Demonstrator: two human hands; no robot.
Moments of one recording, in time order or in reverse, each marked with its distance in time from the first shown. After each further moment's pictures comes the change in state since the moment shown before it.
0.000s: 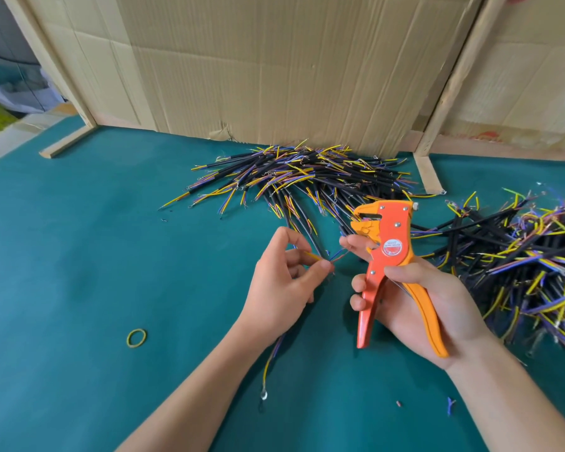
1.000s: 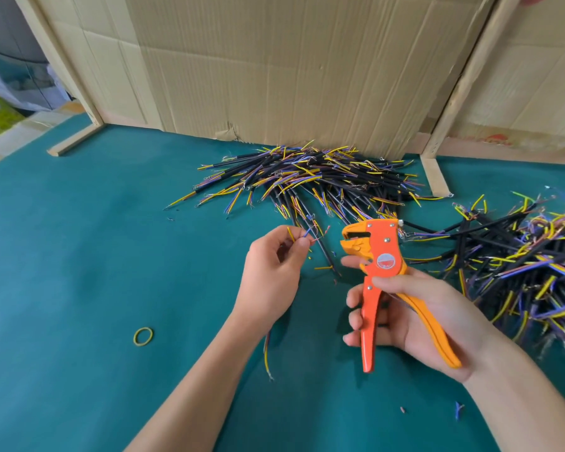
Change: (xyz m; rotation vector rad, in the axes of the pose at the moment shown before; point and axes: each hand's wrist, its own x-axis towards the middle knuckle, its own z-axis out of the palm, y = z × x) left_hand 0.012 0.005 -0.014 0.111 0.164 0.029; right_hand -0.003 -0.004 0.010 -0.098 0.009 0.250
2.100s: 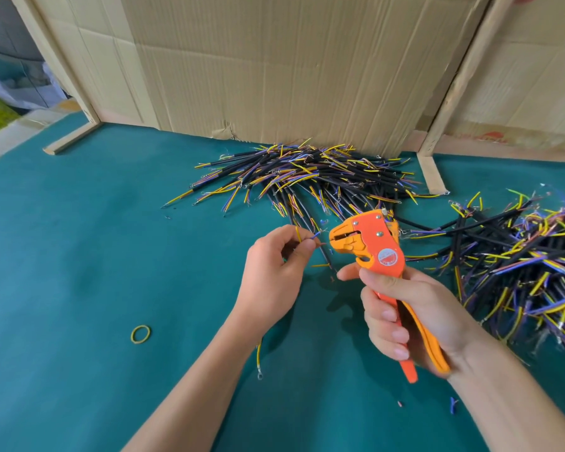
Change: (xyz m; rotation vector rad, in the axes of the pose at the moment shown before) left_hand -0.002 0.005 0.002 0.137 -0.048 0.091; right_hand -0.002 0.004 0.012 -0.047 0.051 -0.039
